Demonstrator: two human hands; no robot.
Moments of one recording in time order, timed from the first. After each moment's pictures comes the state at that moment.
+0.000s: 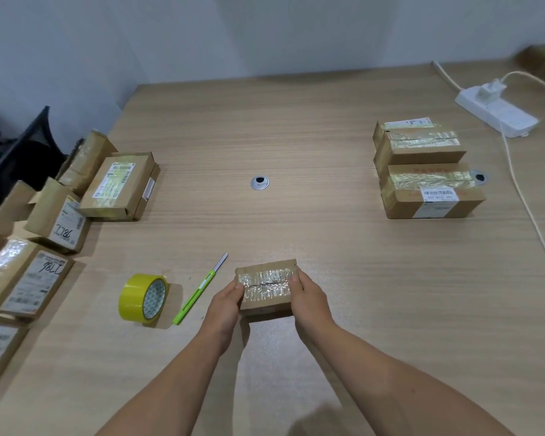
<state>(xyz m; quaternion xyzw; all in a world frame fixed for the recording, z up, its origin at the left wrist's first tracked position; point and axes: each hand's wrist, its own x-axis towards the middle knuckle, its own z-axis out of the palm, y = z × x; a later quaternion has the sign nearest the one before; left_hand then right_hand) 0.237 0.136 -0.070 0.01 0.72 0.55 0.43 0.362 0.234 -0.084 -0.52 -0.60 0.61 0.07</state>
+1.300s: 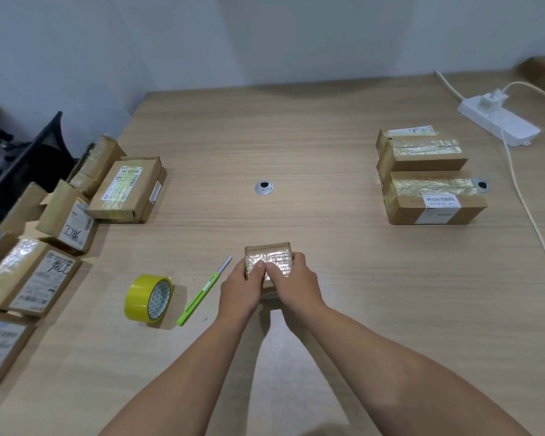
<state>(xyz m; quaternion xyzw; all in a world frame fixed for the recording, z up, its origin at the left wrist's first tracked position) 0.243 0.163 -0.045 0.18 0.83 0.44 0.29 0.332 0.246 -0.042 -0.49 -0.65 0.56 0.09</state>
